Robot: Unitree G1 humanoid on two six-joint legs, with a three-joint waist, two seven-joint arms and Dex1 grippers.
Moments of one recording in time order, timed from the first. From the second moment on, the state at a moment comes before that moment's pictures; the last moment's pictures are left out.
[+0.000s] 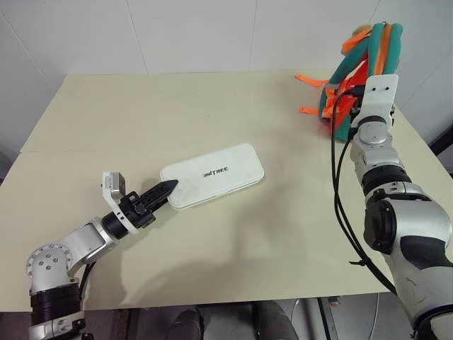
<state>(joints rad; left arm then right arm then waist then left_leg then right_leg) -0.25 0.49 0.45 0.02 -1.64 1.17 -0.17 -1.28 -0.49 -0.16 1.32 -0.08 -0.13 -0.22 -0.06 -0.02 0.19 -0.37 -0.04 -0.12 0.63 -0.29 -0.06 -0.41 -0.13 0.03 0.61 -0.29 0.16</state>
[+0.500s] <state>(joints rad) -0.24 0.53 0.44 0.02 -1.64 1.15 -0.18 -1.28 -0.48 -0.18 1.33 -0.07 -0.13 -0.22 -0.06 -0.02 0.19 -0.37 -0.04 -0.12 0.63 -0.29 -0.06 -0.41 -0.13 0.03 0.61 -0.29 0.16</state>
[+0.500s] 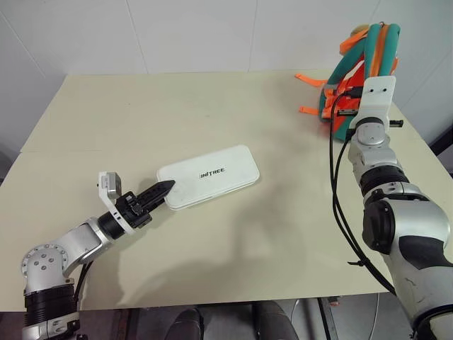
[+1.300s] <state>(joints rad) -0.37 0.57 0.39 0.17 -1.55 1.18 -0.28 -1.06 -0.46 -0.17 0.88 0.00 0.01 -0.02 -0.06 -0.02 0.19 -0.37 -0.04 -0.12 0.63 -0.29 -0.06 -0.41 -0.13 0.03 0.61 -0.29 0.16</state>
